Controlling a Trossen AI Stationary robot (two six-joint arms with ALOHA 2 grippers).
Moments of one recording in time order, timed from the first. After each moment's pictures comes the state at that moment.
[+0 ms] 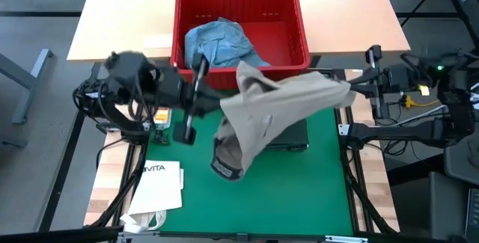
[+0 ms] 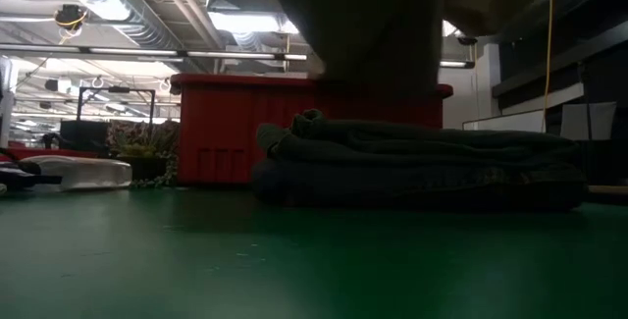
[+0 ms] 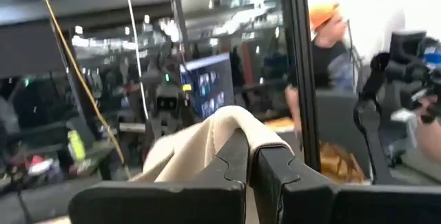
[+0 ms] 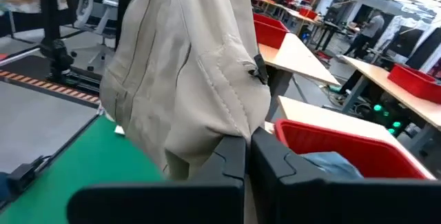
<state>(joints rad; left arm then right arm) -0.25 1.55 2.14 -0.43 -0.11 0.17 -0.35 0.87 1.66 -0.95 -0.40 -0.36</state>
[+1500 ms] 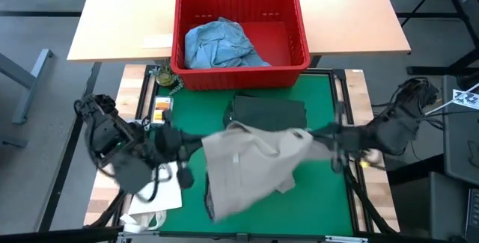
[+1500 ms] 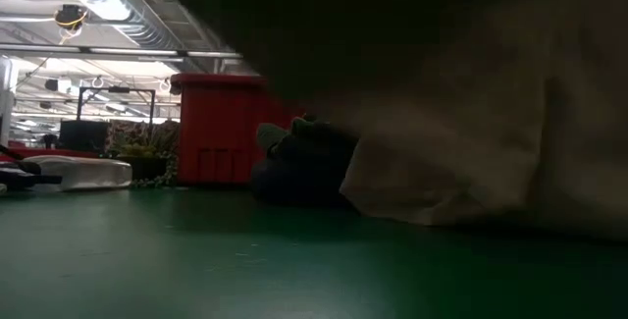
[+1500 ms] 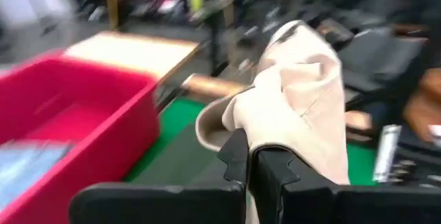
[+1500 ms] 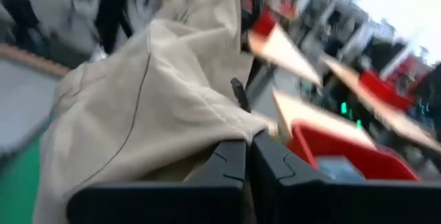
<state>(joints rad) -0.72 1.64 2.14 -1.12 -1.09 -0.57 0.70 1.05 1.35 -0.53 0.75 -0.28</state>
